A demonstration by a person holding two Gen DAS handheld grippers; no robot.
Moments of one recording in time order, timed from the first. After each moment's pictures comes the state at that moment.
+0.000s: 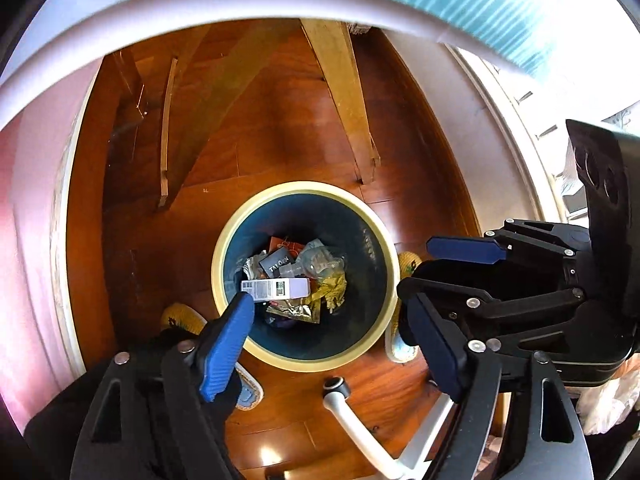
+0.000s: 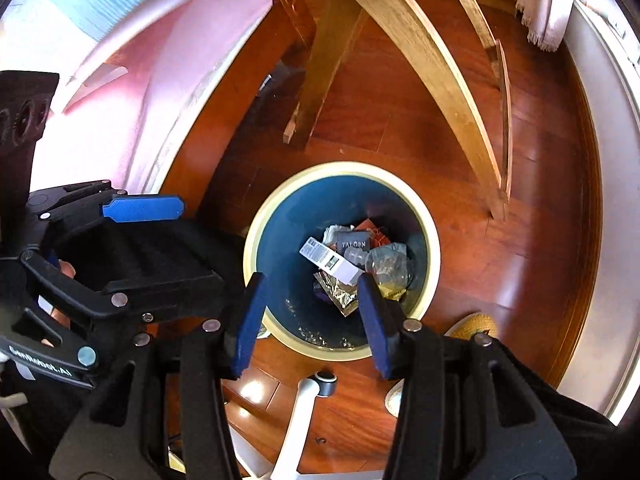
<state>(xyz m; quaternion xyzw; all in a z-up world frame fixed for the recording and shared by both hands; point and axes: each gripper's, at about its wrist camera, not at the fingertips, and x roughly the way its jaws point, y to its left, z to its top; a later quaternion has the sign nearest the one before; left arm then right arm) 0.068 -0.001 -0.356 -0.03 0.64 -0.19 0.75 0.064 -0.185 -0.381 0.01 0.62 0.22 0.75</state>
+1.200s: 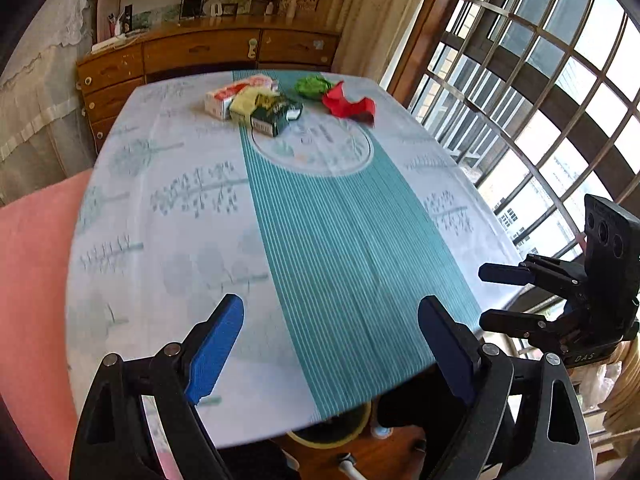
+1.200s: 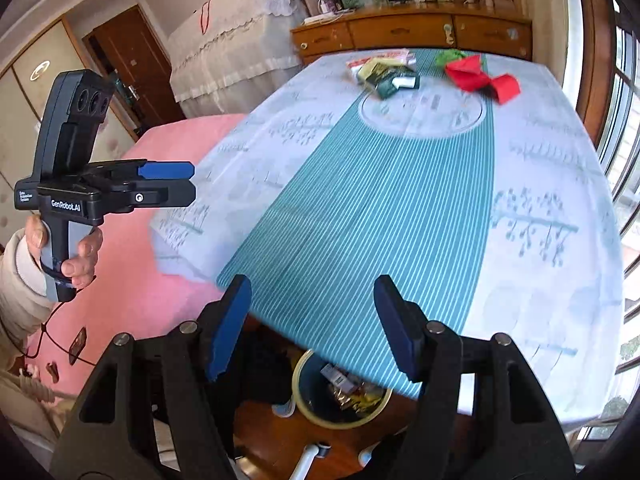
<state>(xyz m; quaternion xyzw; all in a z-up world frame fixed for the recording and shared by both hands) 0.211 0.042 0.025 -0.02 0.48 -0.21 0.85 0.162 -0.234 -0.020 0.02 0.44 0.26 0.86</state>
